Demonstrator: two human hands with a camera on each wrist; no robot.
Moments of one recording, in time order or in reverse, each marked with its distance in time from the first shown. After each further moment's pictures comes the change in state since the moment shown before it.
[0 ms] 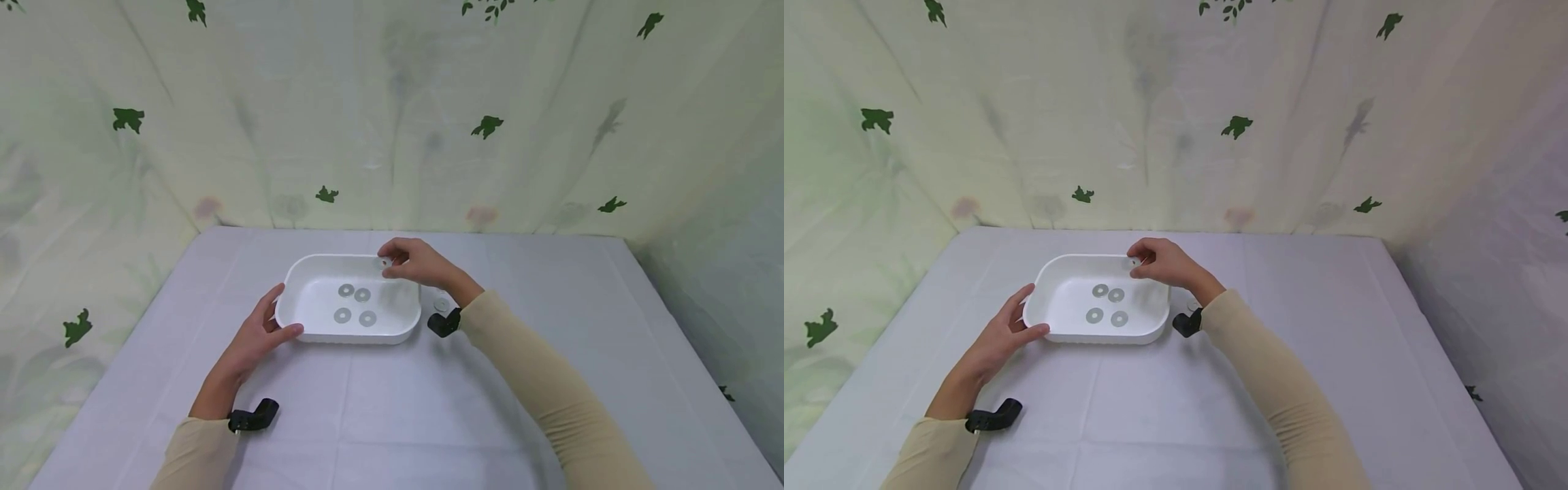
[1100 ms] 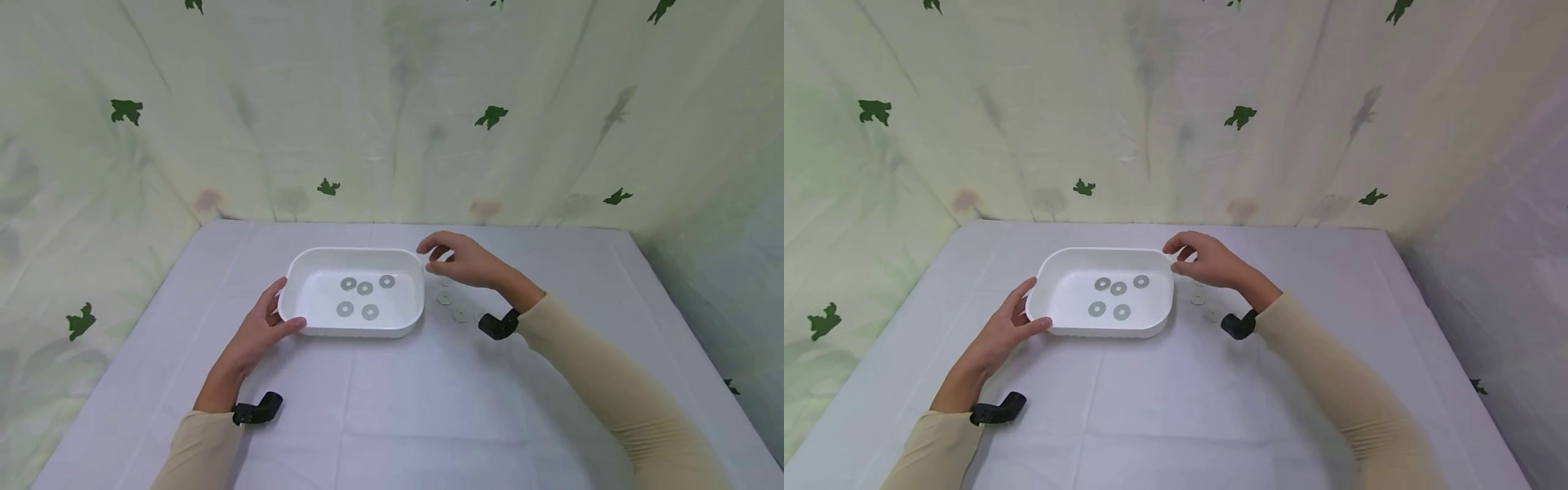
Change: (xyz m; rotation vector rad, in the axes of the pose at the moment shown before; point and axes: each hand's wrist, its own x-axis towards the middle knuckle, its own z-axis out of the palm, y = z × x) left_hand 0.001 0.000 0.000 0.033 0.009 -0.012; right_hand -0.057 0.003 -0.043 -0.104 -0.003 0.009
